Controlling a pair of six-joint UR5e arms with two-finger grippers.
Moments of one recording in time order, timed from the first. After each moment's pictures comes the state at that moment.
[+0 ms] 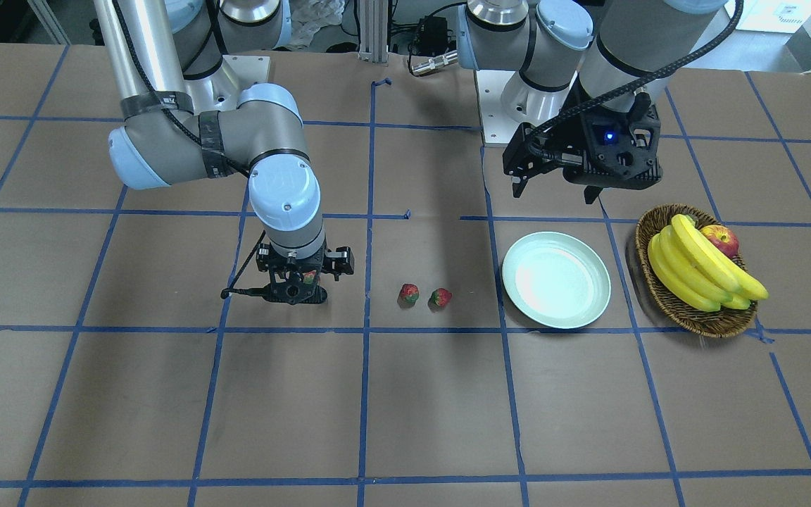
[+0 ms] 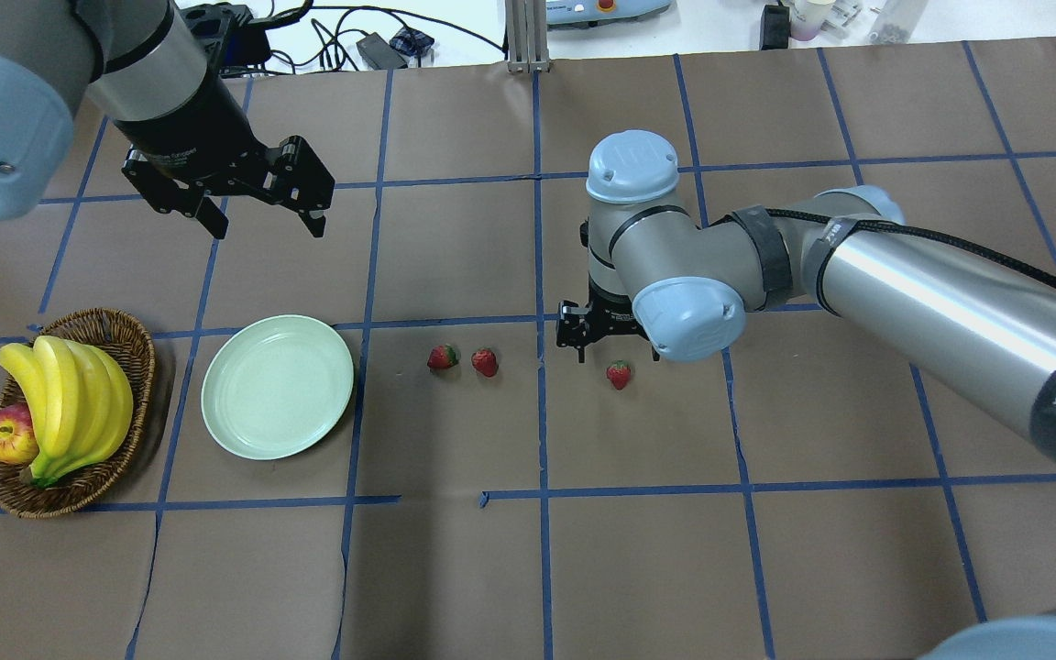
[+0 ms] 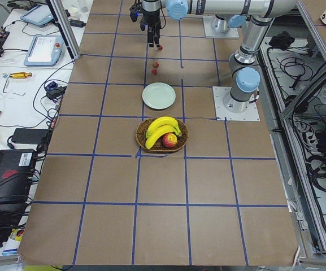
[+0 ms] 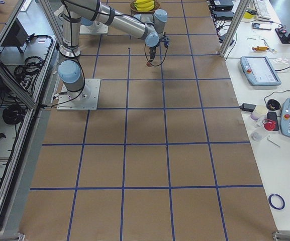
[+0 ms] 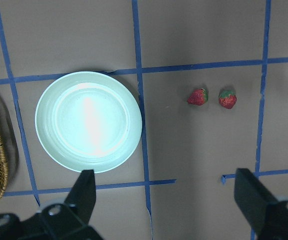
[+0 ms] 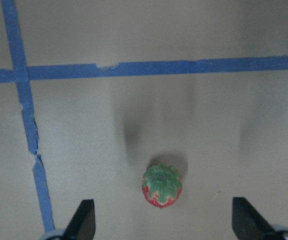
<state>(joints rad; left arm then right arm) -1.58 -1.59 -1.58 -1.55 1.54 0.05 1.83 -1.19 1.86 -2.09 -1.55 0.29</state>
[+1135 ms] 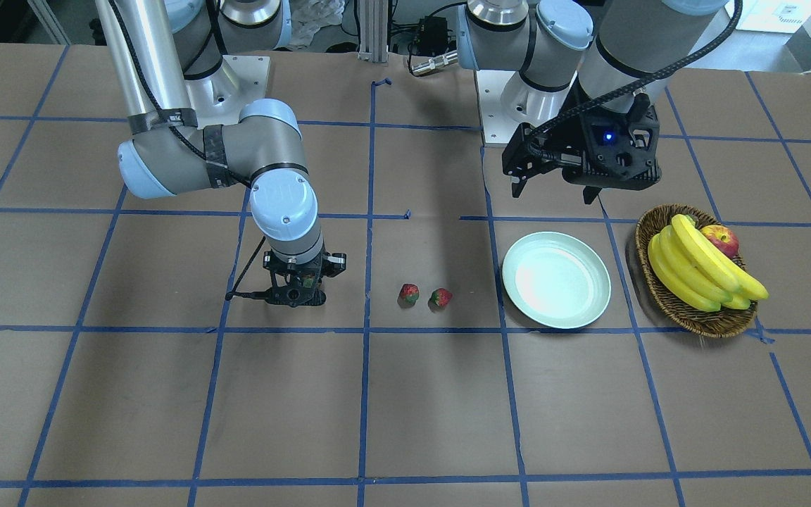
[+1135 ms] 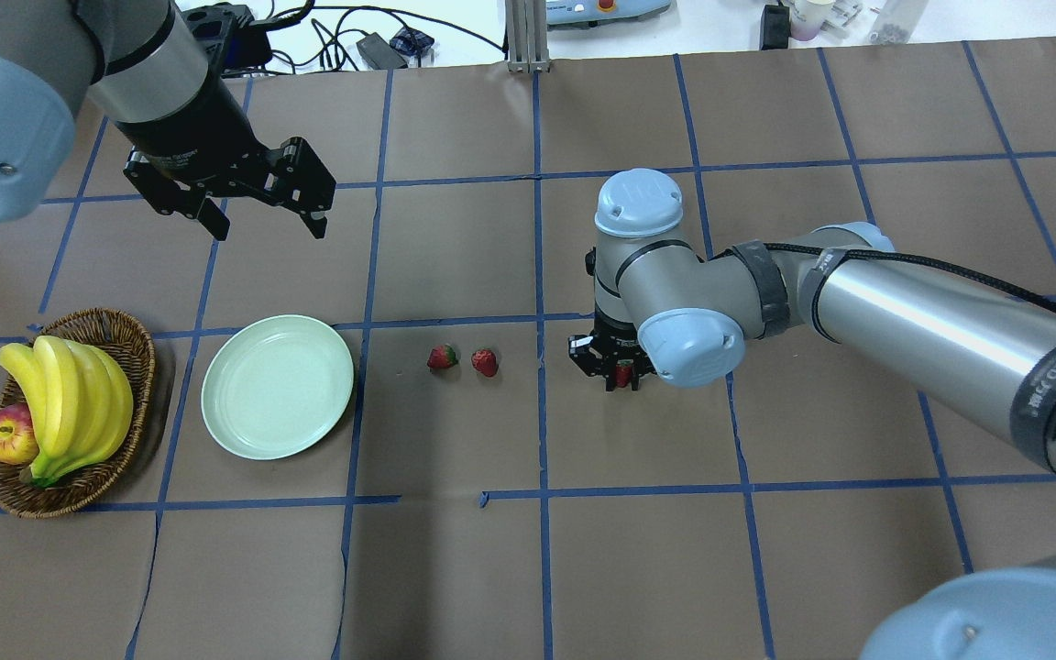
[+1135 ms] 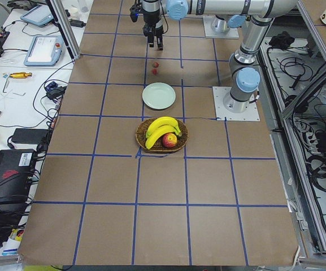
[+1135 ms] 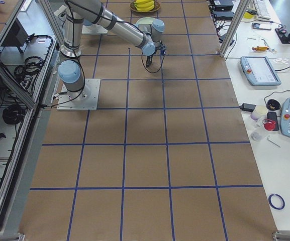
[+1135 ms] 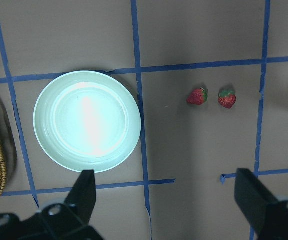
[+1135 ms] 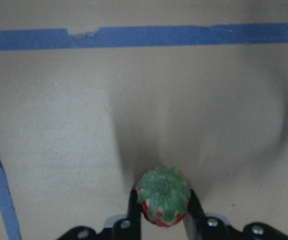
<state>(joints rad) -1.58 -1.59 -1.58 -1.55 1.53 0.05 1.83 -1.17 1.90 -2.14 -1.54 0.28</state>
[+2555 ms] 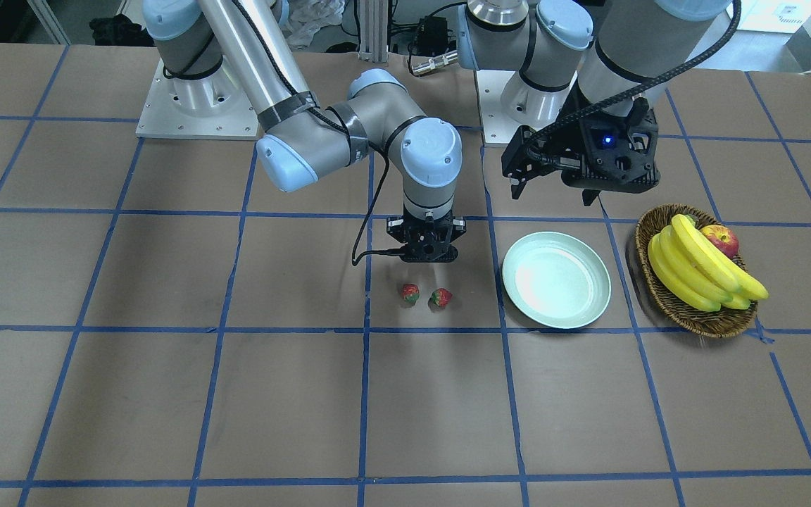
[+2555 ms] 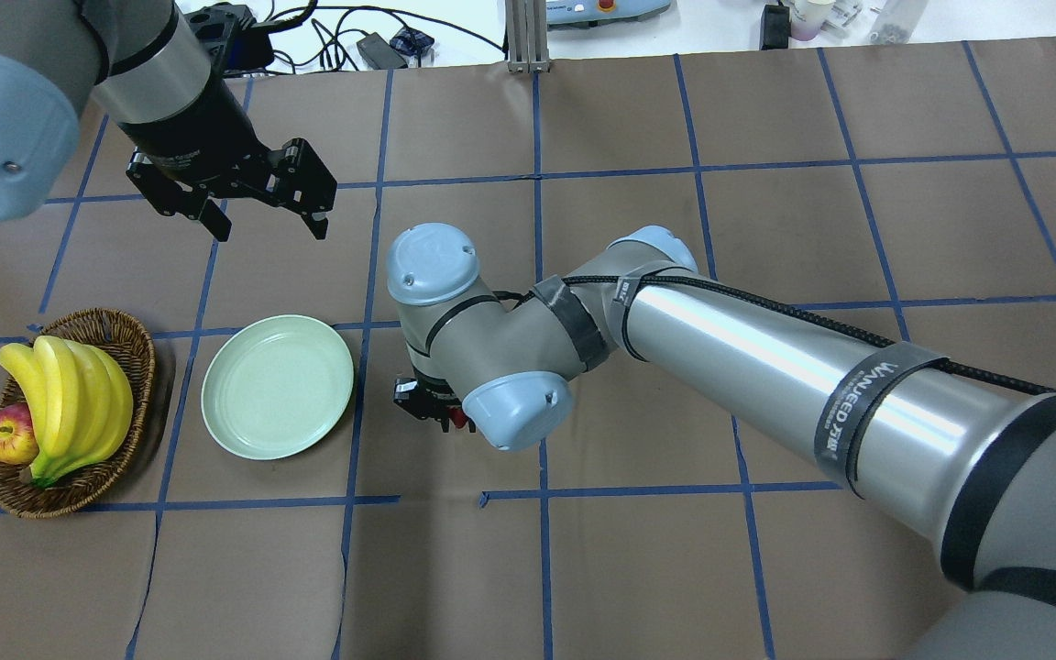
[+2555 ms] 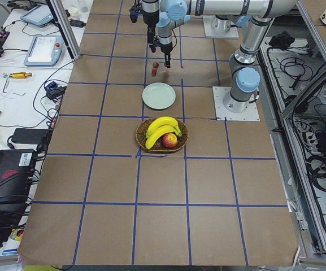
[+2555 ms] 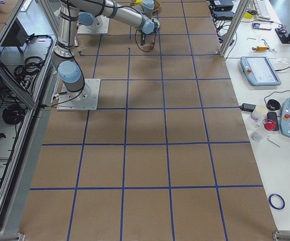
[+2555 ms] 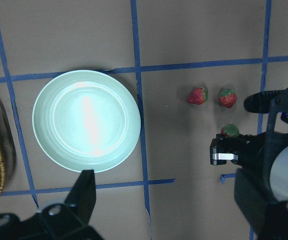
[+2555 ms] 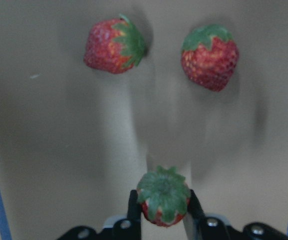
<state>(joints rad) -1.58 -1.60 -1.58 -1.56 1.53 0.04 2.17 -1.07 1.72 -2.14 -1.43 0.62</state>
